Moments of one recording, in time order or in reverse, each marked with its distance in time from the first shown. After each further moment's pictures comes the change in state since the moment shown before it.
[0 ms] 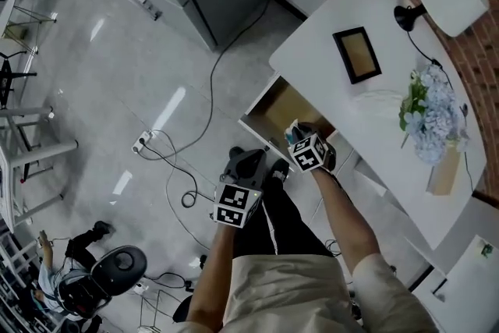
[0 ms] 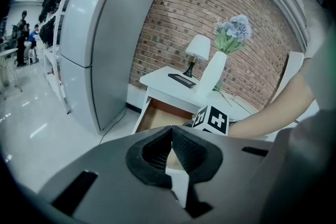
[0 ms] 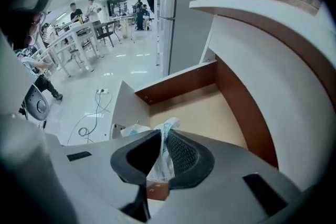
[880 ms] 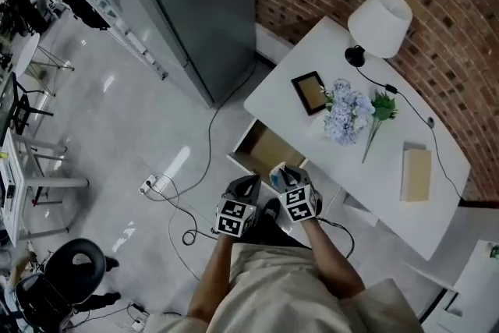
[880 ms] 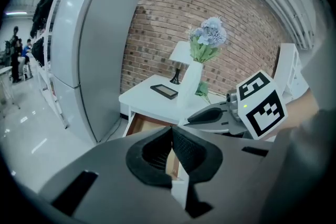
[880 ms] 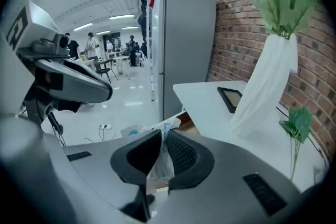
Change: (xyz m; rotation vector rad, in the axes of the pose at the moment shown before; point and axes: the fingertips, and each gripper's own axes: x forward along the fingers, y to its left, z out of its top) left arm -0.025 -0.092 0.043 0.062 -0.035 0.001; right arm -0.217 0.015 0.032 0.127 -0.346 -0.057
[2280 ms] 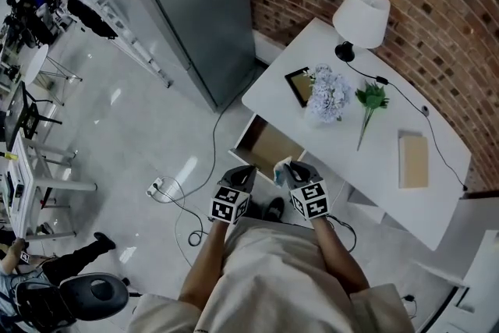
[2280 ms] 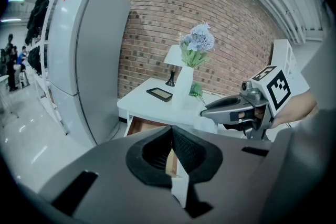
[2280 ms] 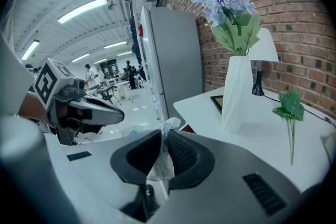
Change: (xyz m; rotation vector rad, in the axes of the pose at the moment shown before) left arm -0.028 -0.026 0.016 0.070 -0.005 -0.025; right arm -0.085 -0.004 0.007 0.196 -0.199 0.060
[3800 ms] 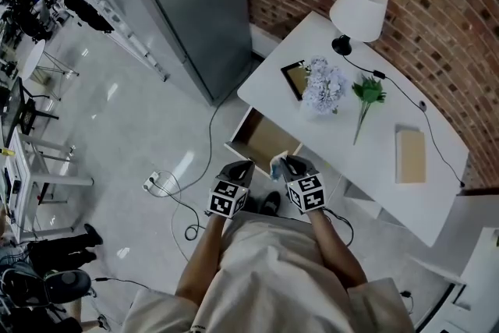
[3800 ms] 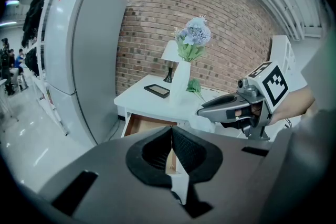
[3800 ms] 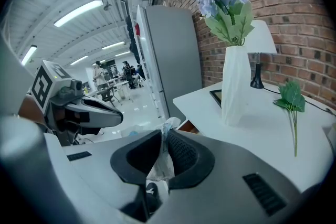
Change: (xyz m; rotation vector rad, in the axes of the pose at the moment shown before) left arm 0.007 -0.009 -0.011 0.026 0.031 -0.007; right arm 0.004 -0.004 -0.013 0.041 0.017 0.014
